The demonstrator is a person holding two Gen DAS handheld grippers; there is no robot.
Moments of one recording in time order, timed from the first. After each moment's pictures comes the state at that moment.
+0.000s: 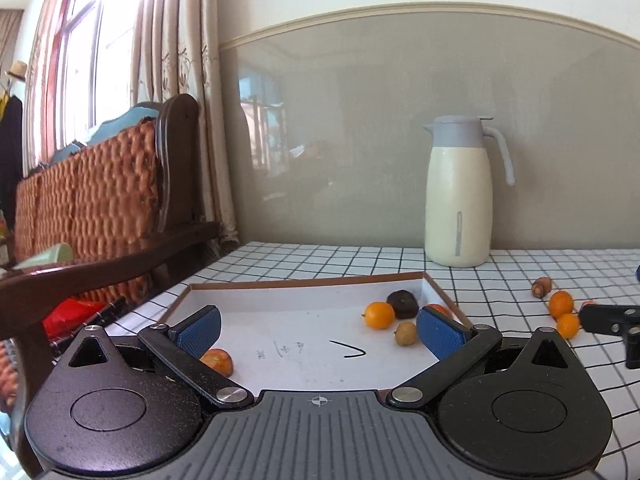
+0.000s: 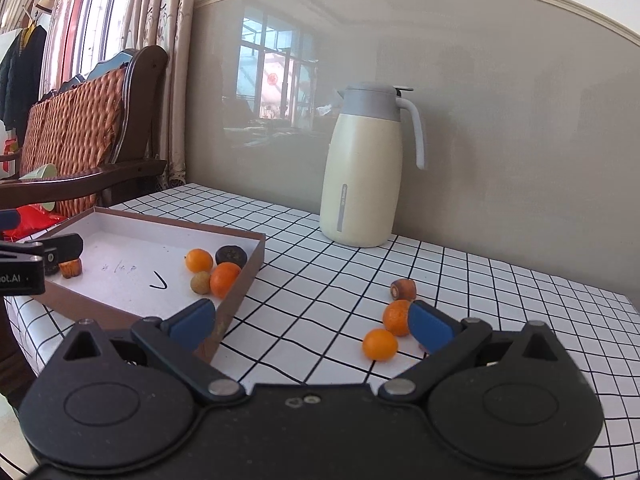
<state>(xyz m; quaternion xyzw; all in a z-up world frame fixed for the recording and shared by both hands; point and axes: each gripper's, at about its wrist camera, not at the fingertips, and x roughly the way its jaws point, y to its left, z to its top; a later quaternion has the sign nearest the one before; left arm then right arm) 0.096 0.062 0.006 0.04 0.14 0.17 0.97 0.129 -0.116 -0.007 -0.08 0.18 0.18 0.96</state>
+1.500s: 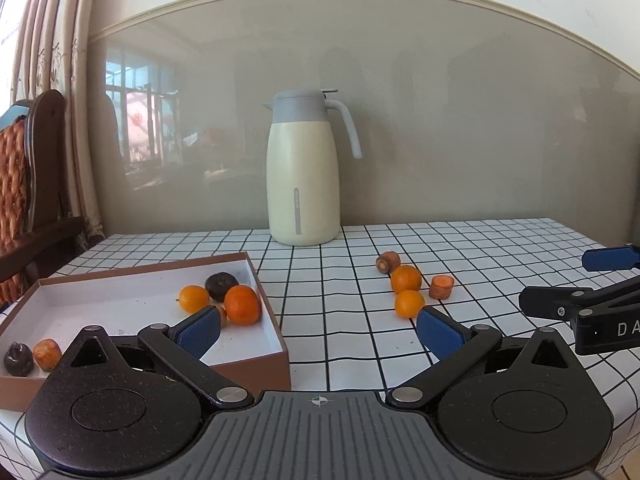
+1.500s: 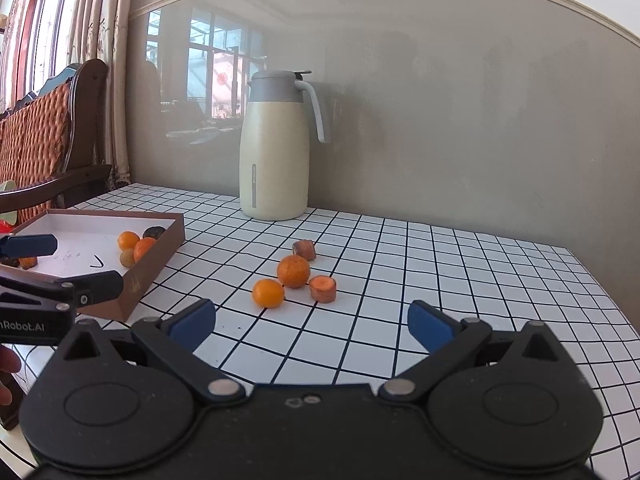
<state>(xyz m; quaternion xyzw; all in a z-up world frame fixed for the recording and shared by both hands) 0.115 -0.043 -0.011 0.03 0.17 0.00 0.98 0.109 -0.212 -0.017 -0.05 0.19 0.11 0.97</state>
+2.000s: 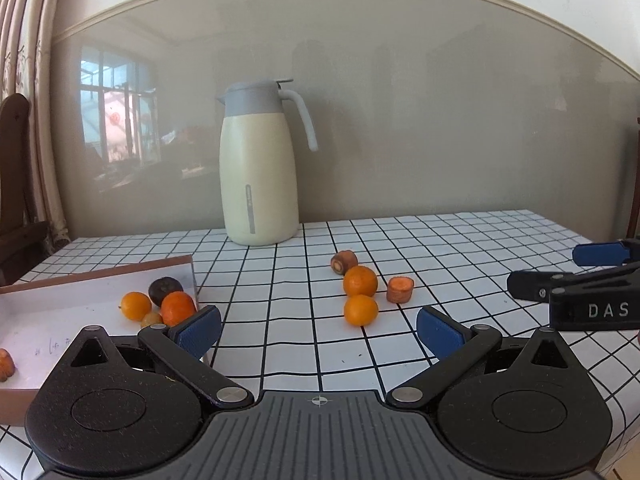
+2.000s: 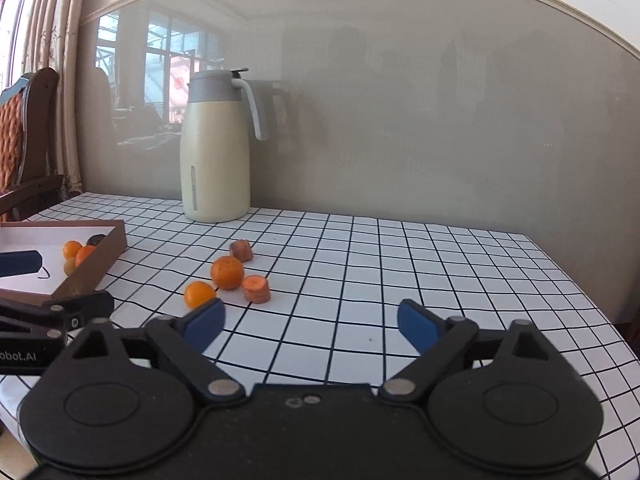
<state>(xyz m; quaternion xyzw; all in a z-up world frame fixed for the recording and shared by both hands) 0.143 -0.089 -0.018 0.04 0.18 -0.03 0.98 0.127 -0.244 -0.024 -0.03 0.19 0.05 0.98</state>
